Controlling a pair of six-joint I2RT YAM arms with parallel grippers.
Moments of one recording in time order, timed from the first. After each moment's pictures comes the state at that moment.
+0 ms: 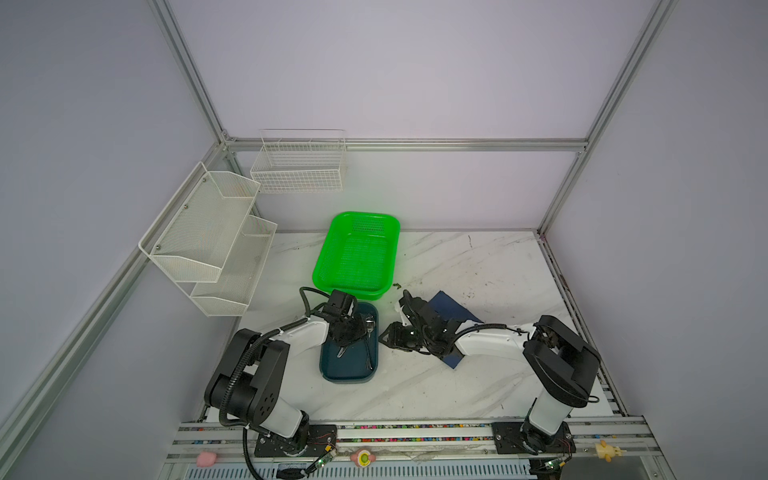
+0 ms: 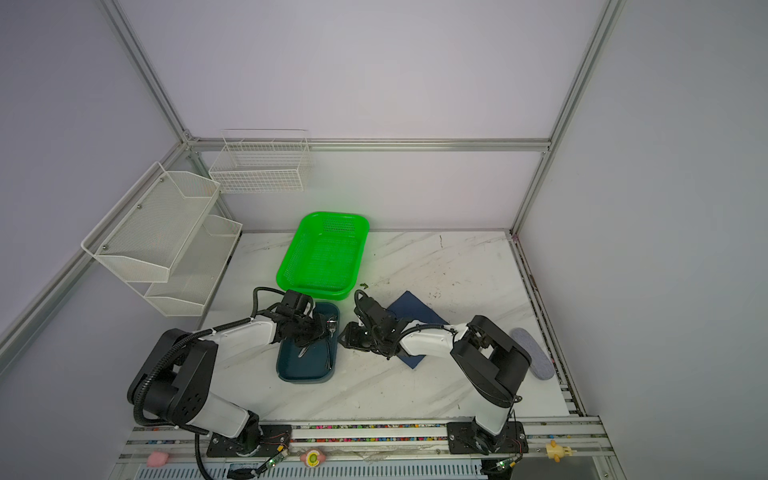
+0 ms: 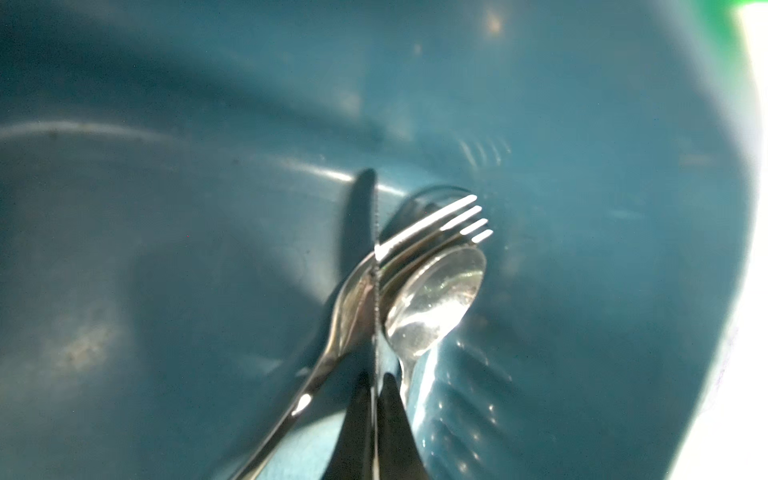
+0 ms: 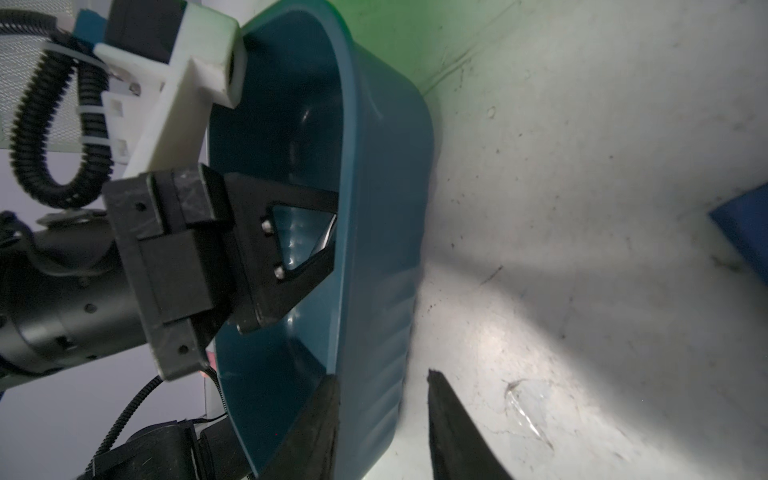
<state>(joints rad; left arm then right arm) -0.34 1.53 0.72 -0.29 0.26 -0.73 0.93 1.73 0.94 0.06 -0.29 1.00</state>
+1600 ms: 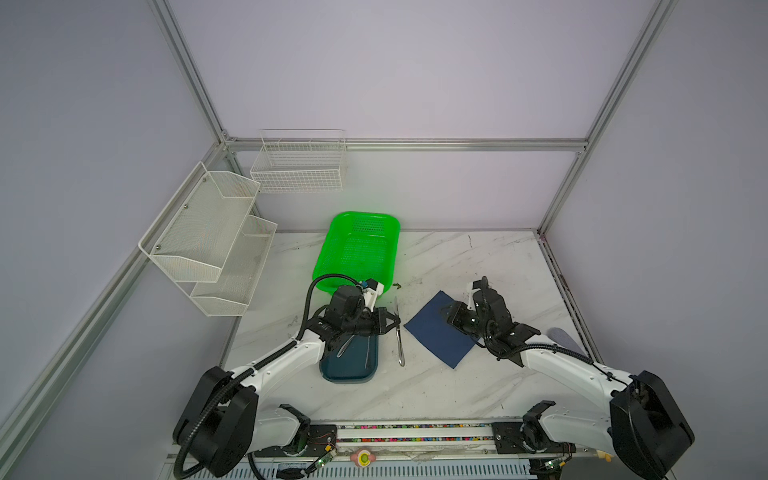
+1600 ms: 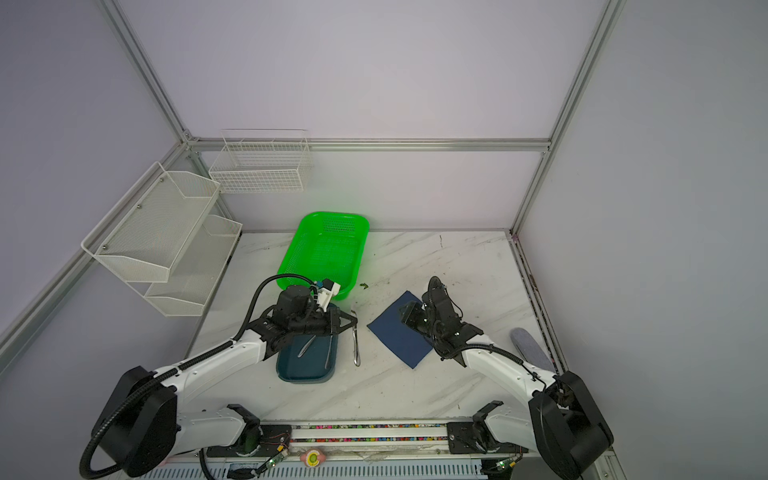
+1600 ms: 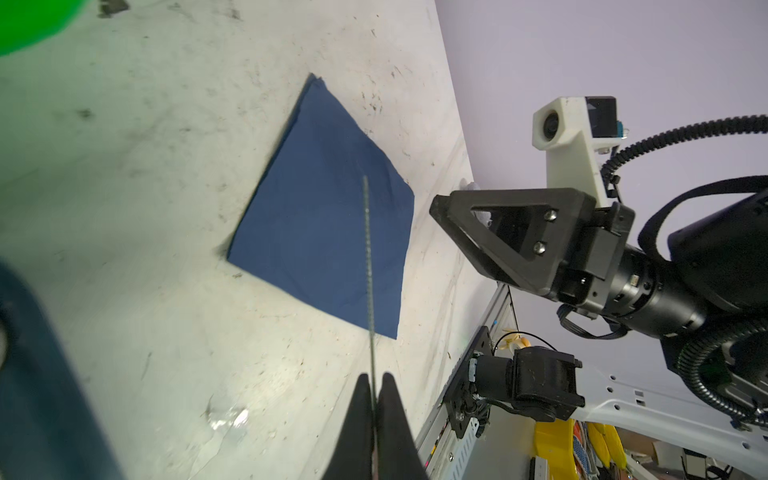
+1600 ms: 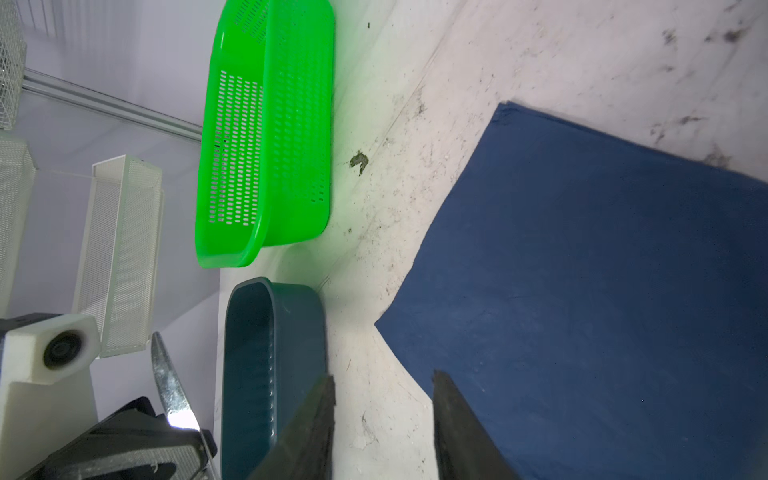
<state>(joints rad) -0.53 1.32 0.74 -0.02 0.56 -0.70 0.53 1.20 0.61 0.00 -0.15 0.98</state>
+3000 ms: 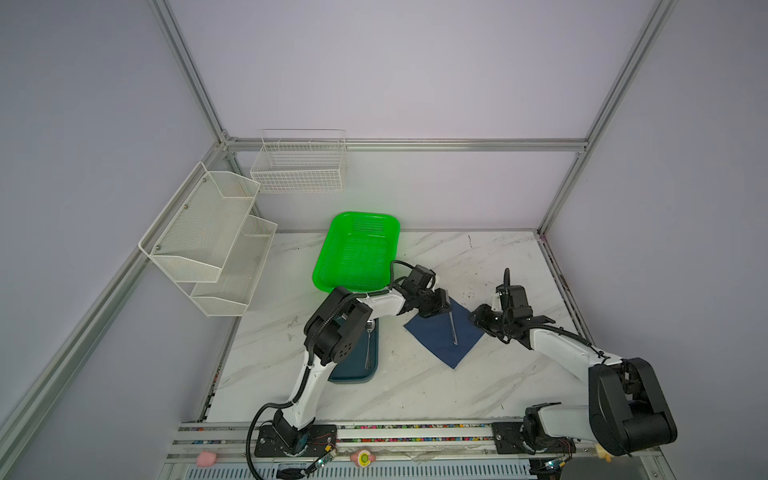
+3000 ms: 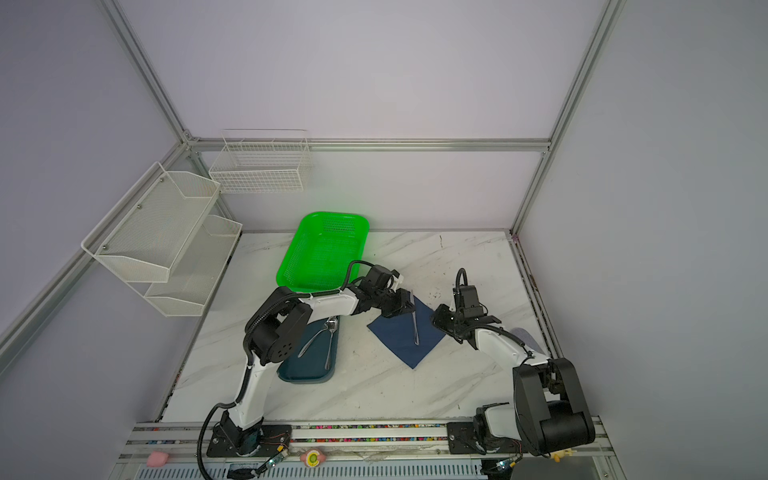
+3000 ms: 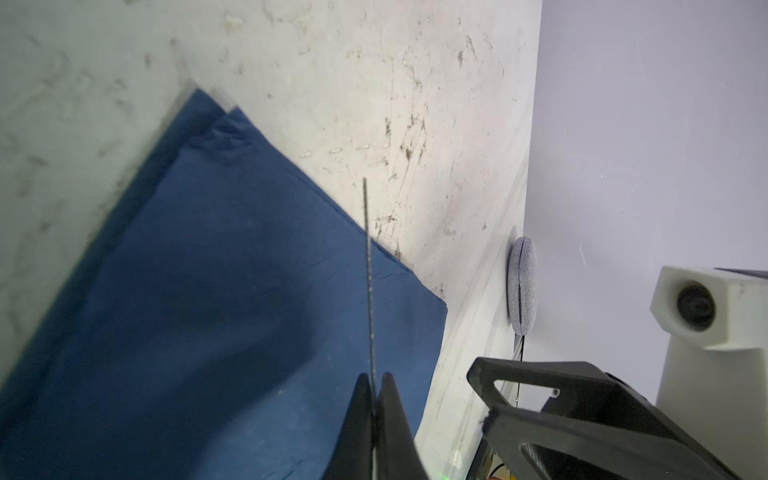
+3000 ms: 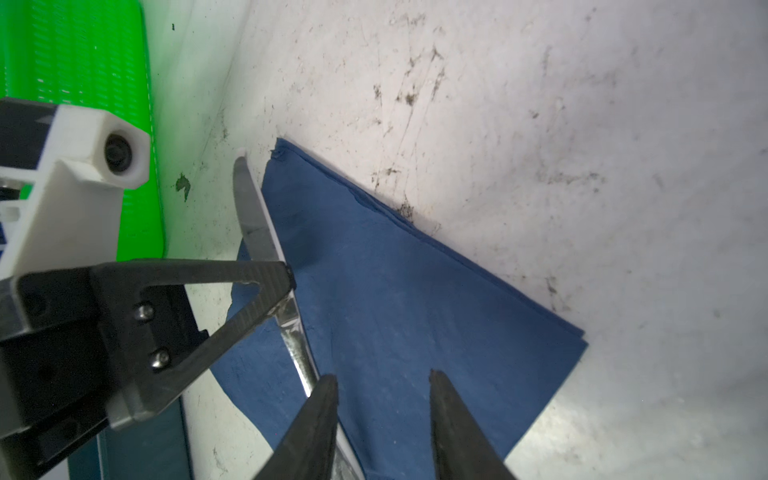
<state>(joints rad) -0.71 2.22 1.51 -0.04 0.52 -0.93 0.20 1.33 0.62 -0.19 -0.28 0.67</state>
